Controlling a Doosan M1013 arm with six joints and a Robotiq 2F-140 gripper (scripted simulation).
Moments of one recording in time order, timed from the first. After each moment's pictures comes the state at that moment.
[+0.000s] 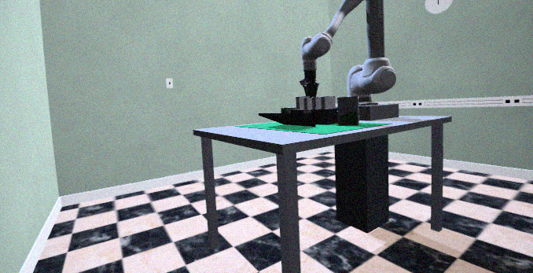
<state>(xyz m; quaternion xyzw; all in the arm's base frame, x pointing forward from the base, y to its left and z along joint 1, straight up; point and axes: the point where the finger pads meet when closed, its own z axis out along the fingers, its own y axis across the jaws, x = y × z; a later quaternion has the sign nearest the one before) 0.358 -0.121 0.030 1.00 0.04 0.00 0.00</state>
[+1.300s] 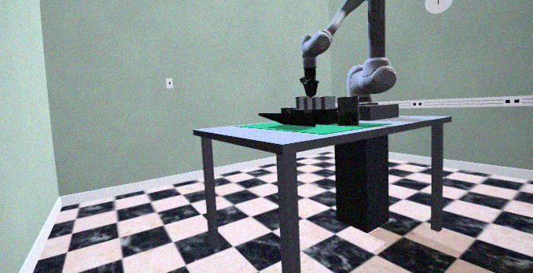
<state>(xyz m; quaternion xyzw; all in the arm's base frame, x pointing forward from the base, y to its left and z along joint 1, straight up) 0.358 -0.121 0.044 1.00 0.04 0.00 0.00</state>
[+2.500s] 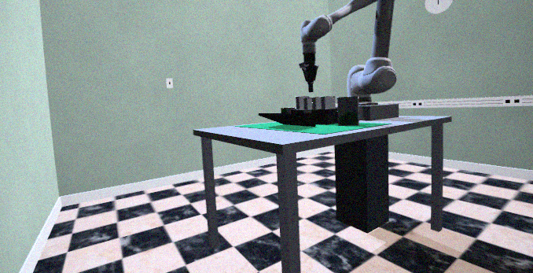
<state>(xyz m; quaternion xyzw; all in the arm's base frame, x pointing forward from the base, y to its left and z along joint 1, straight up) 0.358 -0.121 0.139 1.00 0.04 0.00 0.00</state>
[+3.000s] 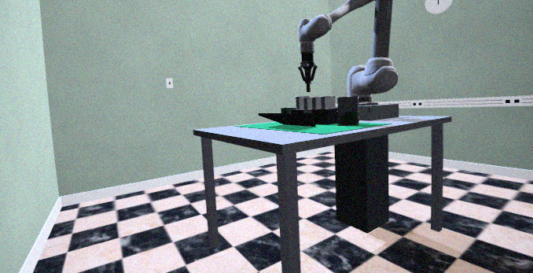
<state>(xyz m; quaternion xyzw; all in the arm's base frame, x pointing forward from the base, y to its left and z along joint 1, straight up) 0.381 -0.120 0.141 0.97 0.24 -0.01 0.01</state>
